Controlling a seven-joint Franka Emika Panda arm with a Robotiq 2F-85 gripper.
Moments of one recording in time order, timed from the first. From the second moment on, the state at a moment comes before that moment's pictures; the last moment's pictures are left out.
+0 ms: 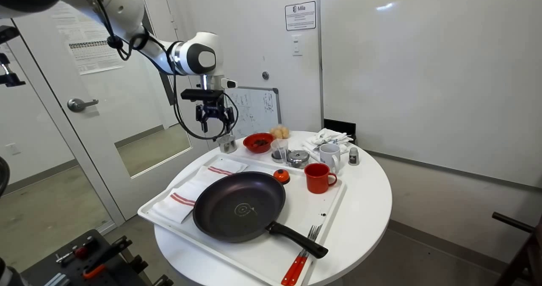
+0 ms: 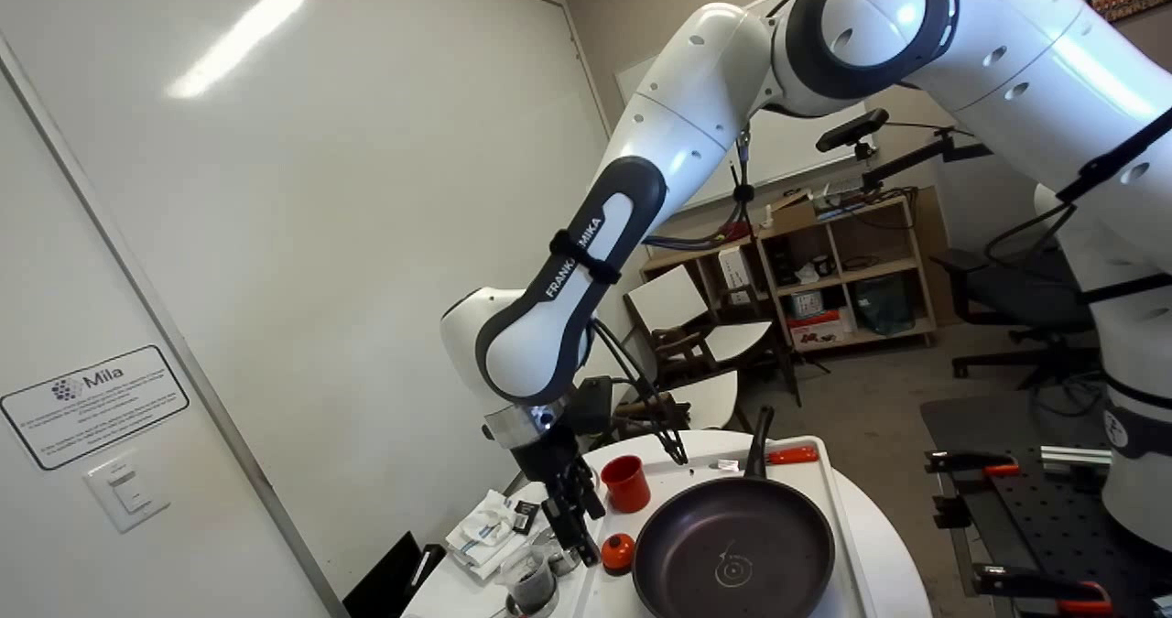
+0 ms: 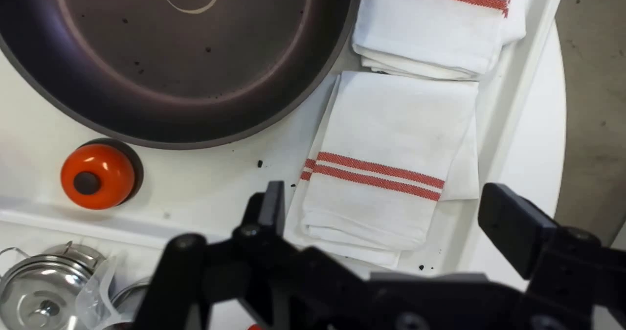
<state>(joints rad) 0.10 0.53 0.10 -1.70 0.00 2.09 -0.14</state>
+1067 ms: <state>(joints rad) 0.13 0.90 0.14 -1.38 0.00 2.07 -0.14</state>
